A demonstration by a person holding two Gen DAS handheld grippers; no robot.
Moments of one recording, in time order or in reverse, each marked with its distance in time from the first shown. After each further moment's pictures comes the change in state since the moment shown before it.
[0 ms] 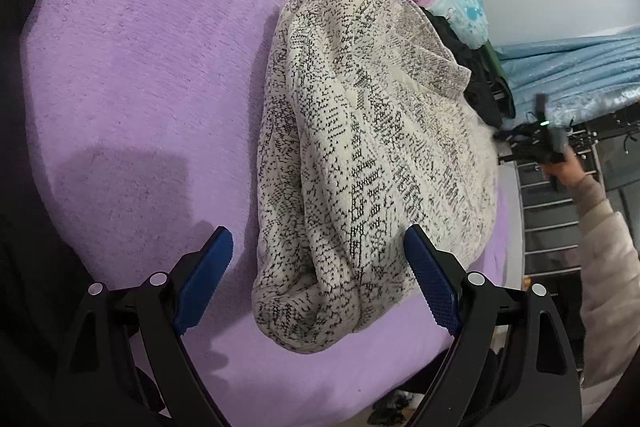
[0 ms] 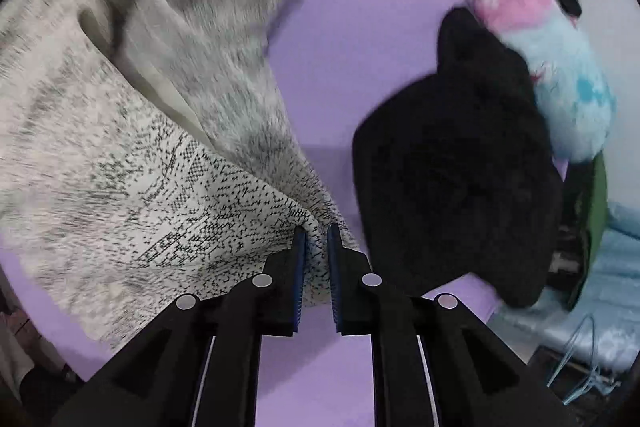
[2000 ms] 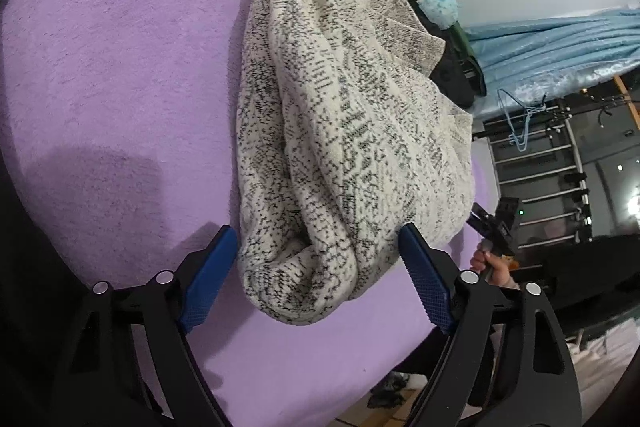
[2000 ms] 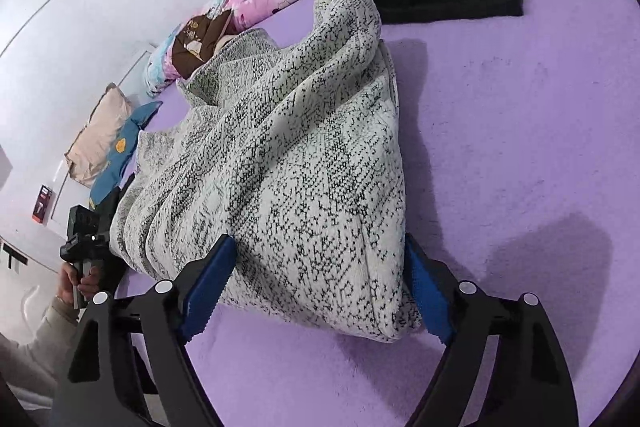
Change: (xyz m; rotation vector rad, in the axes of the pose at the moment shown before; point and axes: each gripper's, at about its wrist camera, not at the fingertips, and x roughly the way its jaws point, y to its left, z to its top) left arm 0.007 0.012 -0.020 0.066 0.039 -0.123; right arm 0.060 0.139 -0.246 0.912 -0.744 0.725
